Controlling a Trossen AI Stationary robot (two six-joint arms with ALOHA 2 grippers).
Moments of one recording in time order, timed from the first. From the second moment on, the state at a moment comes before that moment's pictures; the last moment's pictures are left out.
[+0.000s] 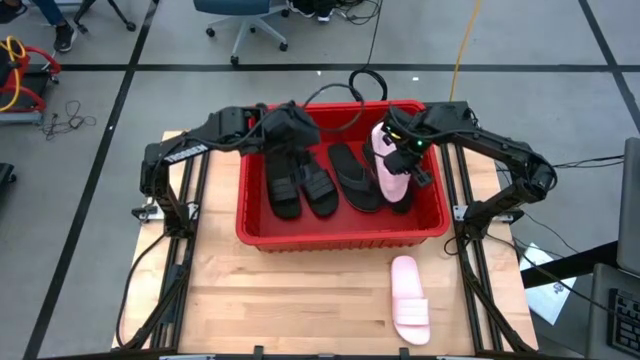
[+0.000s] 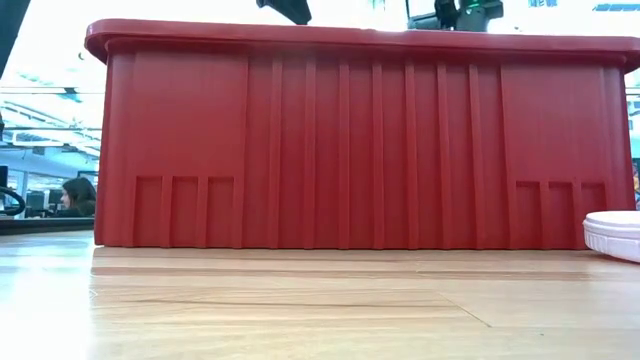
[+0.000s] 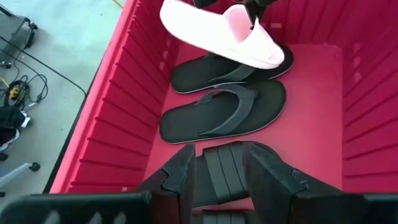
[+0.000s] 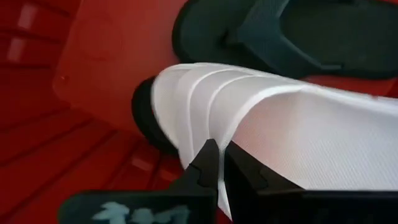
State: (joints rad) left arm 0.18 1.76 2.13 -1.20 -0.21 0.07; right arm -0.58 1.49 1.36 -1.32 -0.13 -1.09
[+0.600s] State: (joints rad) left arm 0.18 1.76 2.13 -1.20 -0.21 0.08; right arm -0.63 1.50 1.26 -1.26 -0.07 -1.24
